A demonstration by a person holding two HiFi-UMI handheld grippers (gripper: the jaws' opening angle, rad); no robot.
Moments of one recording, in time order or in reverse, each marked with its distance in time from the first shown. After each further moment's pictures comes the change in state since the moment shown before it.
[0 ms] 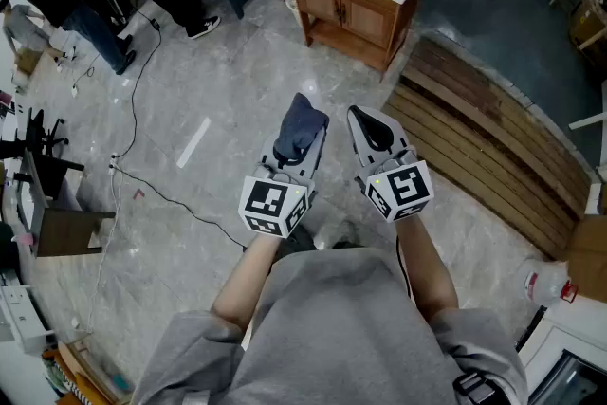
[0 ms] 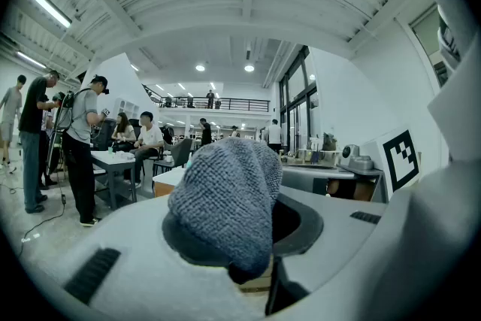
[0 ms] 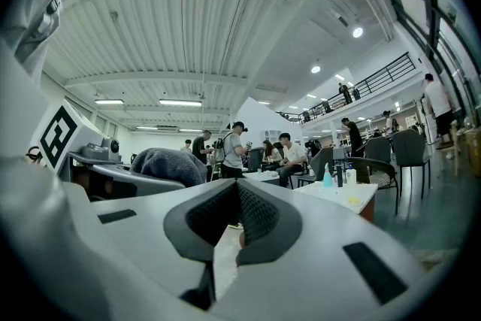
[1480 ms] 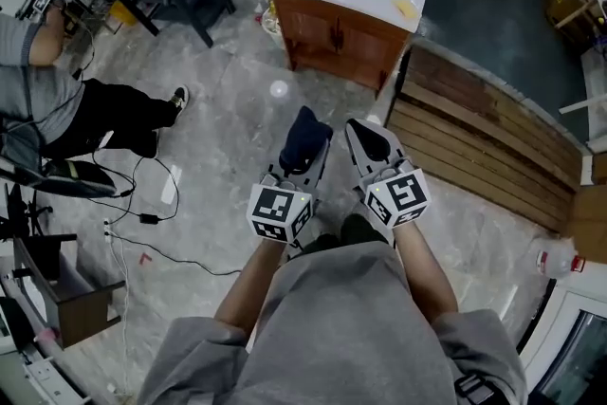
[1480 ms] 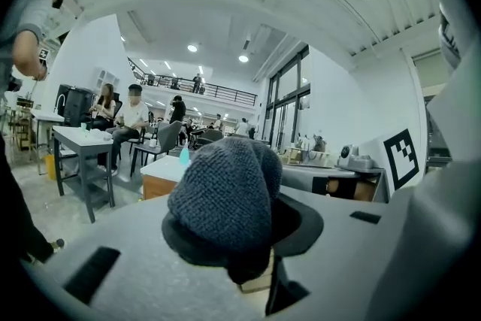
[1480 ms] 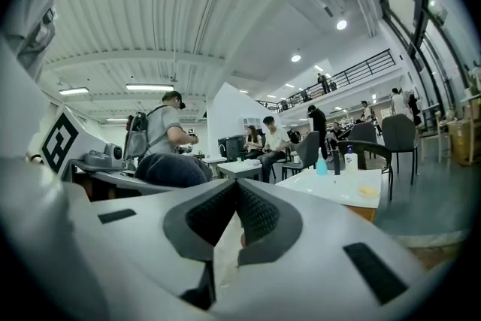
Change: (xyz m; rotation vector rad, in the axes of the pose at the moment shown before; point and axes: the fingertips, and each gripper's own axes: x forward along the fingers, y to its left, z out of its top) left arm 0.143 0.228 -0.018 -0.090 0.077 -0.213; right arm 0.251 -0.056 -0.047 0.056 0.085 -0.183
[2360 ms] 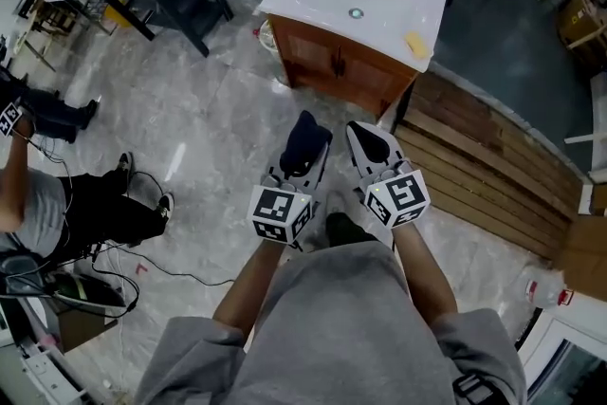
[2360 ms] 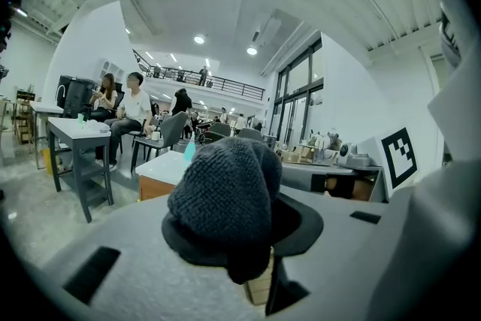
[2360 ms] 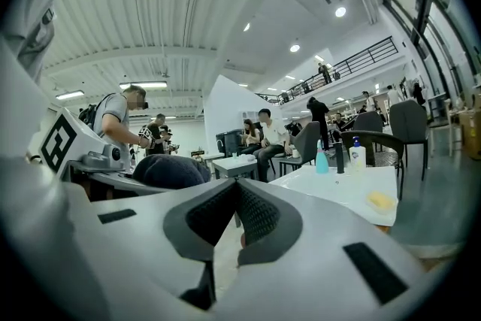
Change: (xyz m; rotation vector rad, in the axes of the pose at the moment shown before) left arm 0.156 0.088 0.009 -0.039 0.050 0.033; right arm 0.130 -0.131 -0.007 0.036 0.049 0.029
